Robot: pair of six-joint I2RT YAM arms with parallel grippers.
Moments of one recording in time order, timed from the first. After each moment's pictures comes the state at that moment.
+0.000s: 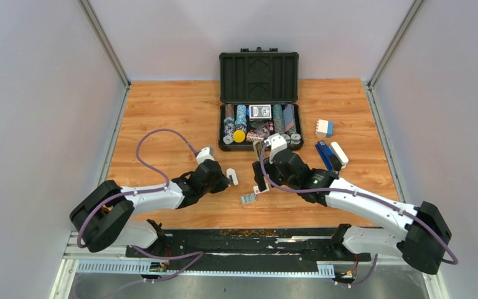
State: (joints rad) left arm -0.83 1.36 0.50 0.11 -0.26 -0.97; right arm 0.91 1.10 0.76 -0.33 0.27 0.29
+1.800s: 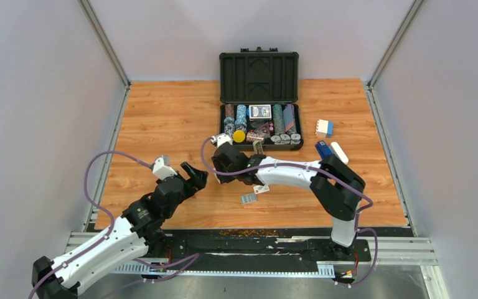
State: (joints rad) left arm -0.82 0.52 0.31 -0.30 -0.50 -1.07; right arm 1.01 1.83 1.20 -0.14 0.14 0.45
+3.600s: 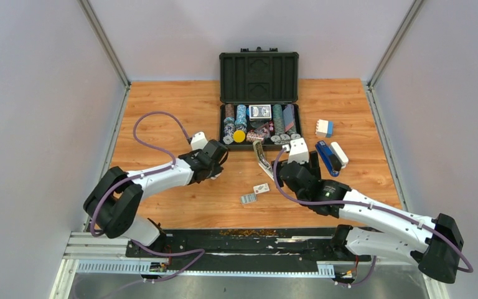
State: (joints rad) left arm -0.73 1.49 0.80 -0.32 -0.46 -1.04; right arm 1.00 0.98 0.69 -0.43 0.77 0.37
